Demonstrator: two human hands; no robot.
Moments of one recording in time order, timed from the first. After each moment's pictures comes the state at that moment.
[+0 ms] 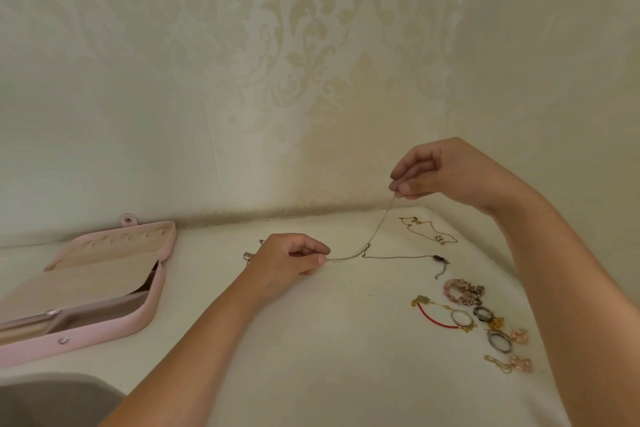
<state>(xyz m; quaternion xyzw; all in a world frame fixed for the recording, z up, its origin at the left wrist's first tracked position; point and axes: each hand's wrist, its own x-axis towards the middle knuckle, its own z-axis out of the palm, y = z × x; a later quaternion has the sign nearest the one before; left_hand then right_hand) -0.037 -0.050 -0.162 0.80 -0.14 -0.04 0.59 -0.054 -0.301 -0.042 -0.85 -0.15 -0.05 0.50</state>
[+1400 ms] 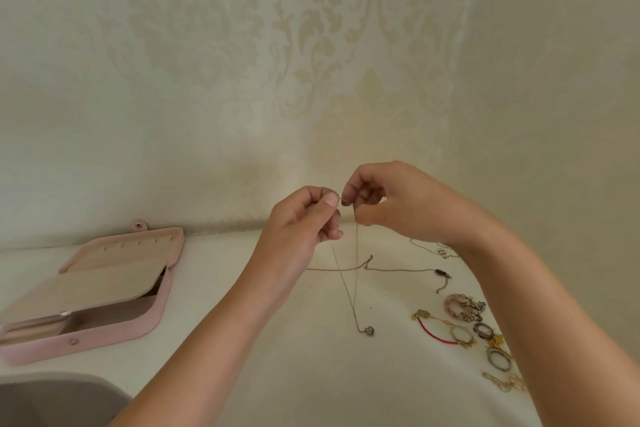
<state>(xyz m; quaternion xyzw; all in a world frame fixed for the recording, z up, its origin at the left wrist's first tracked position) -0.099 -0.083 -0.082 0.67 -0.17 0.09 0.71 -0.094 -0.236 -0.027 -0.90 -0.24 -0.06 0.35</state>
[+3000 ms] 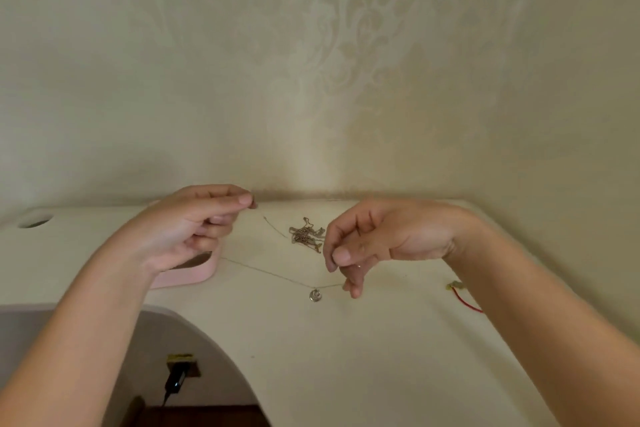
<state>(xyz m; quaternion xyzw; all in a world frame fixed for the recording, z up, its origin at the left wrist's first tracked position) -0.130 0.068 -0.074 0.74 -0.06 -0.06 0.67 -0.095 -0.196 -0.068 -0.69 -0.39 0.38 0.47</state>
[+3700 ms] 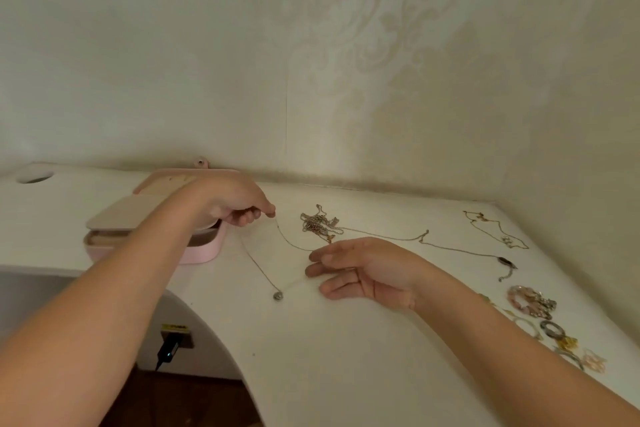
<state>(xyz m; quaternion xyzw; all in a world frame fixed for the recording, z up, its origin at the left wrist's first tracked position) -0.027 0.074 -0.112 0.88 0.11 -0.18 0.44 -0.069 -0.157 -0.153 -0.65 -0.08 0.36 0.67</state>
